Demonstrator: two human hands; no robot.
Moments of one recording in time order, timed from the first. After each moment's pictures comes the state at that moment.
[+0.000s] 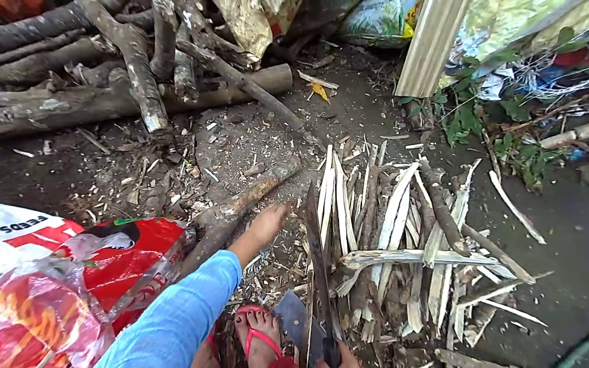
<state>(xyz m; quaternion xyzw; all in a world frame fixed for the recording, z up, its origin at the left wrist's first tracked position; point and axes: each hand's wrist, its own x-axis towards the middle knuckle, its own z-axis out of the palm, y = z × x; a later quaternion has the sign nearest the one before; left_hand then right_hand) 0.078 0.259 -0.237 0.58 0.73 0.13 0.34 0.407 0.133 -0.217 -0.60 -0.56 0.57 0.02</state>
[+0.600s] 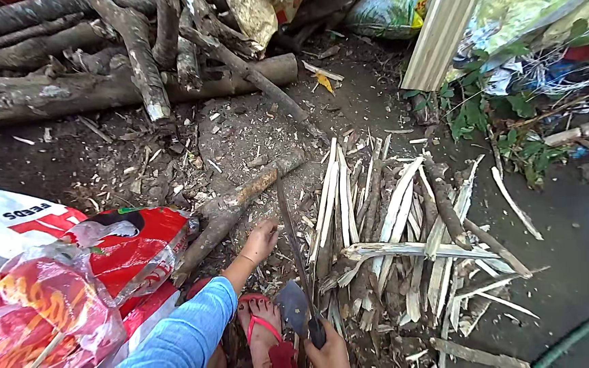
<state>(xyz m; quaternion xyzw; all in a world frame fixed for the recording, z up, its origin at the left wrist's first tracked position) 0.107 0.182 -0.269 0.50 0.74 0.34 0.27 0.380 0.134 -0.207 -0.55 -0.63 0.54 -0.01</state>
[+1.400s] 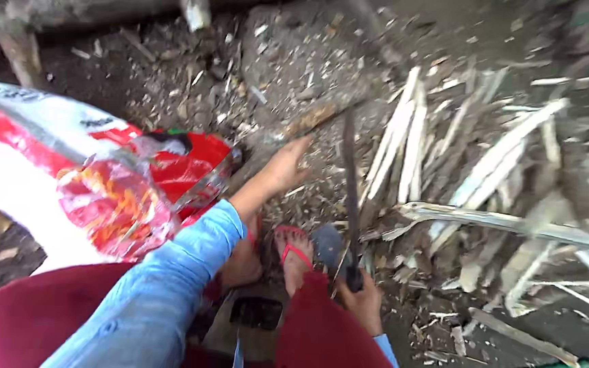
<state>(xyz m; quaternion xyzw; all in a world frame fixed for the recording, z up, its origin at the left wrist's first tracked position) 0.056 0.172 -0.197 0.51 0.76 0.24 0.32 0.390 0.113 -0.225 -0.53 -0.72 0.44 0.08</state>
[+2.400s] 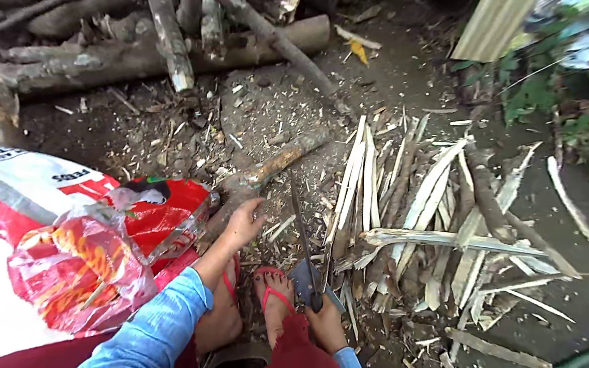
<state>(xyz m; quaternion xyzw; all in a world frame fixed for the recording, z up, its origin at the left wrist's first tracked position) 0.059 0.135 -0.203 0.36 0.80 0.25 0.41 0.363 0.132 -0.261 -0.58 -0.59 0.54 -0.16</state>
